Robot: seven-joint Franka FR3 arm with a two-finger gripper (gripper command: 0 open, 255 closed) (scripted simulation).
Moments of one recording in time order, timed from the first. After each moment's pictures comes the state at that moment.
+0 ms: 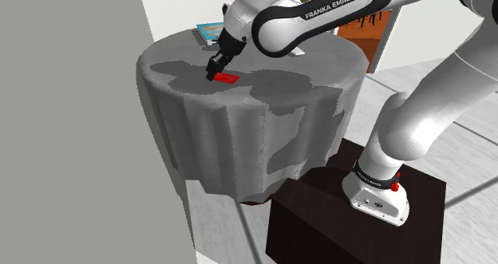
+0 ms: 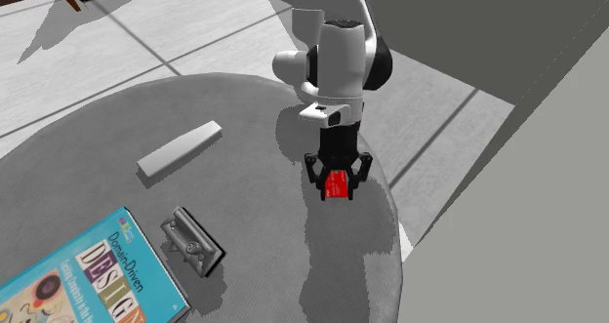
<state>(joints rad) 0.15 -0.35 0.22 -2.32 0.03 2.57 0.08</state>
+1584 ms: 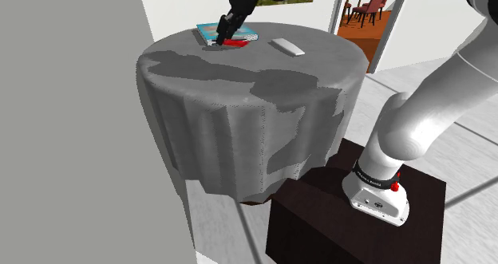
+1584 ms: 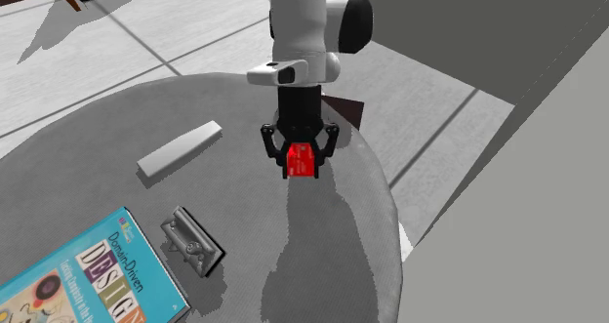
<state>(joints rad) 0.13 -0.37 0.08 -2.12 0.09 2.33 -0.11</state>
